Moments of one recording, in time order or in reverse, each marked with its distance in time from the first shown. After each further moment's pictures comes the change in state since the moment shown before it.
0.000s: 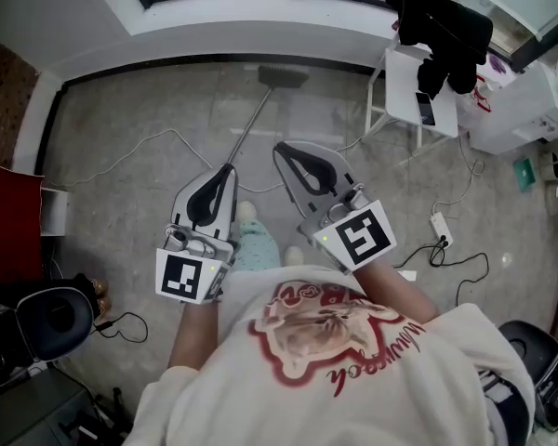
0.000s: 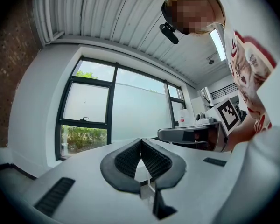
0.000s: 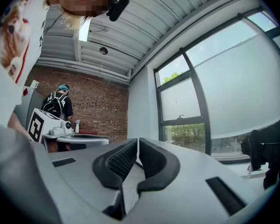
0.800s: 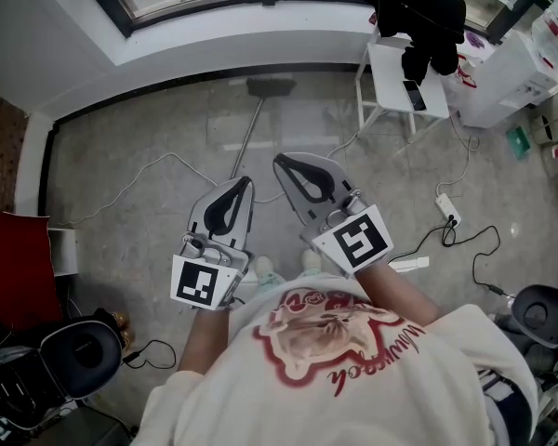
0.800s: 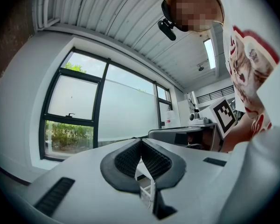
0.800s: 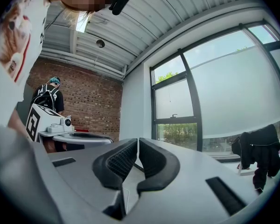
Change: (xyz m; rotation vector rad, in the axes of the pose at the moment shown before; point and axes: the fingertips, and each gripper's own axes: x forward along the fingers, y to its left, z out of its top) left arm -0.009 0.005 0.004 -0.047 0.008 -0.181; right arm 0.018 0.027 -0.004 -0.042 0.036 -0.112
